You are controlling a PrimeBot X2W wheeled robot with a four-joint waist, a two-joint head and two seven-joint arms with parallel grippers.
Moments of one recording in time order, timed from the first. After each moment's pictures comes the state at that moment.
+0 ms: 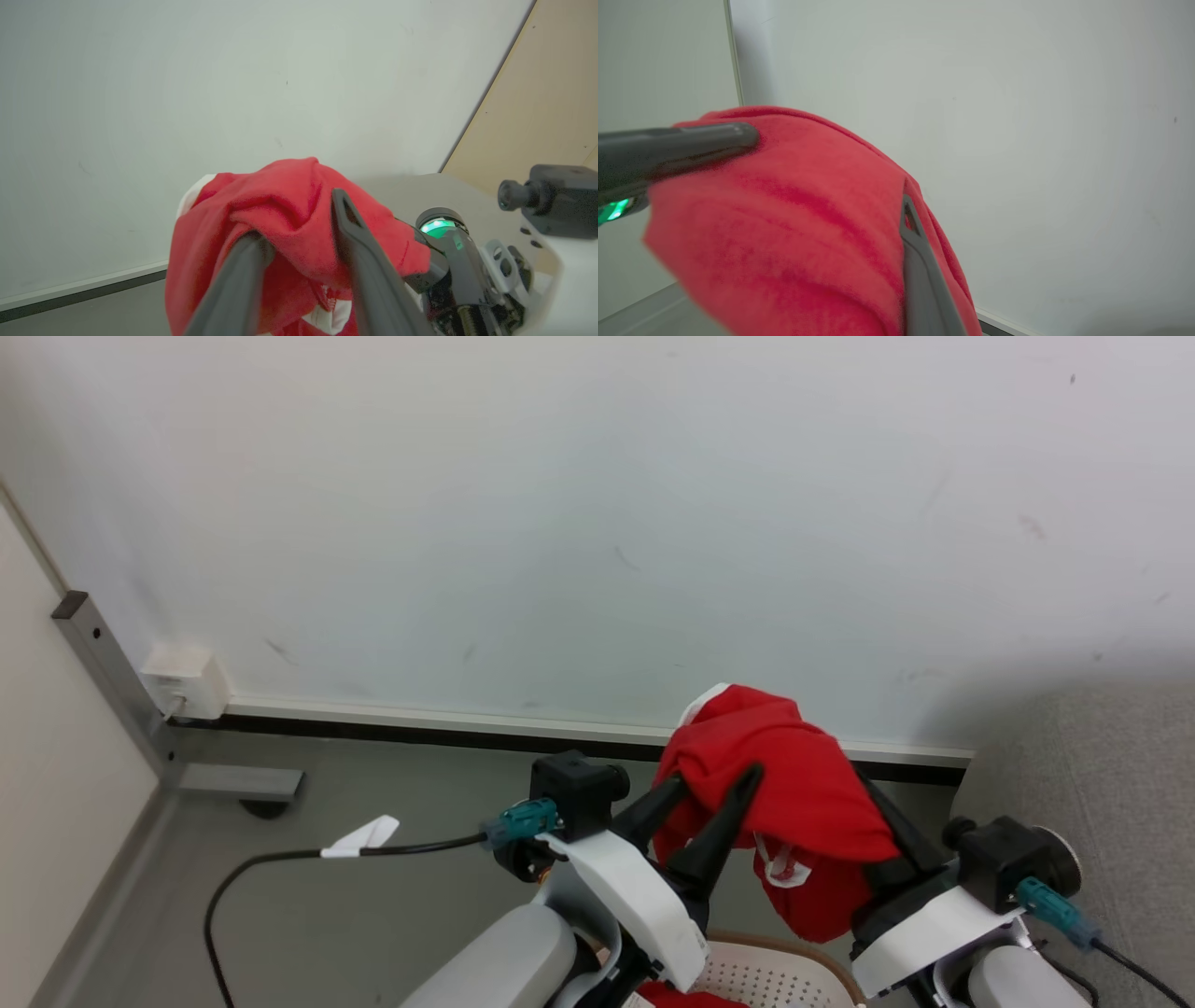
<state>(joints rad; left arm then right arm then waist) -0.55 0.07 -0.80 0.32 -0.69 -0.03 -0.13 -0.35 -0.16 0.45 0.37 0.39 0.13 -0.26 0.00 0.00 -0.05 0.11</state>
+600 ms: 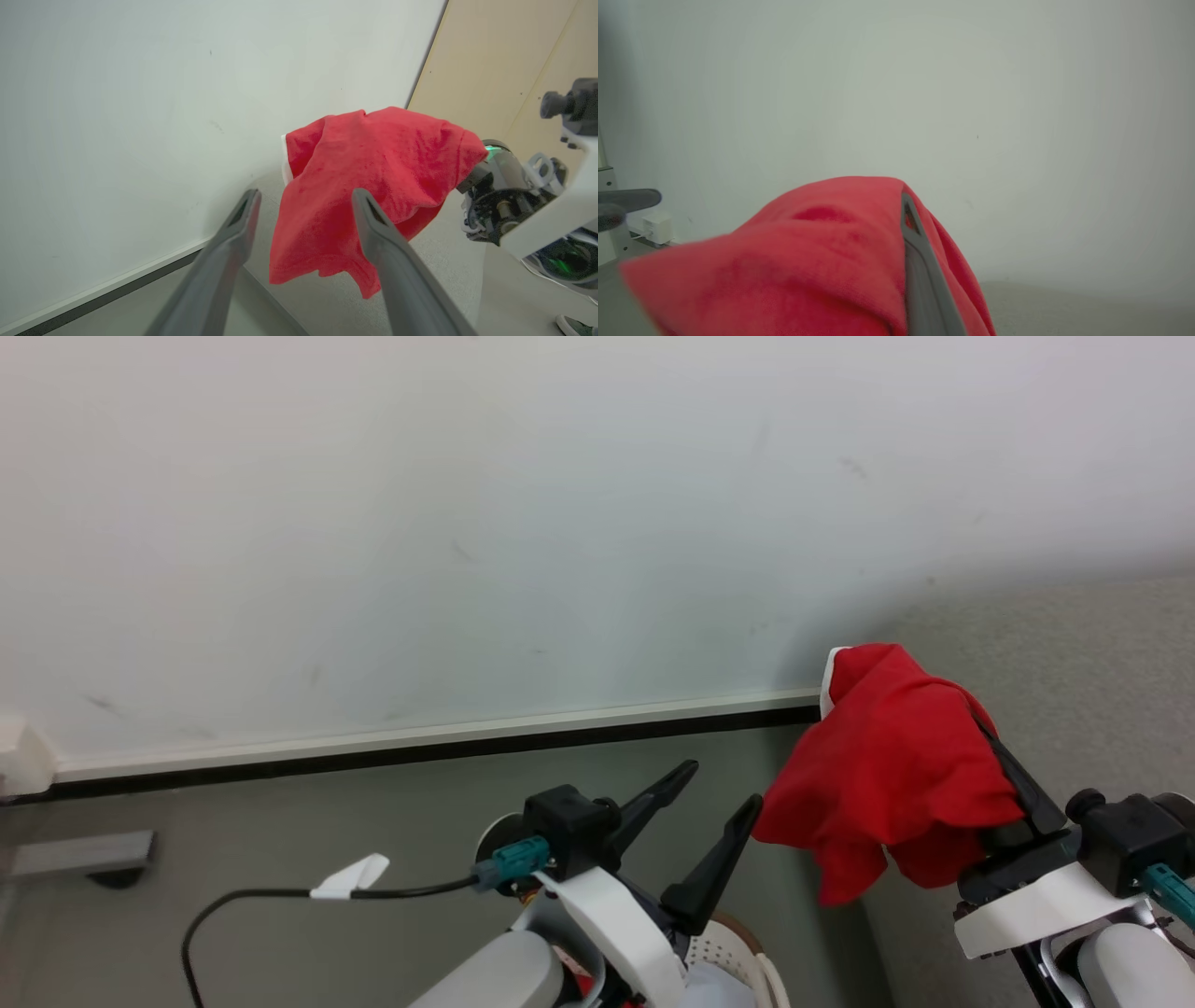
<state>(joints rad) -0.52 0.12 -0.84 0.31 -0.63 -0.03 -0.20 -0.32 -0.27 0.29 0.26 0.32 0.13 -0.26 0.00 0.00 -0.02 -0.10</state>
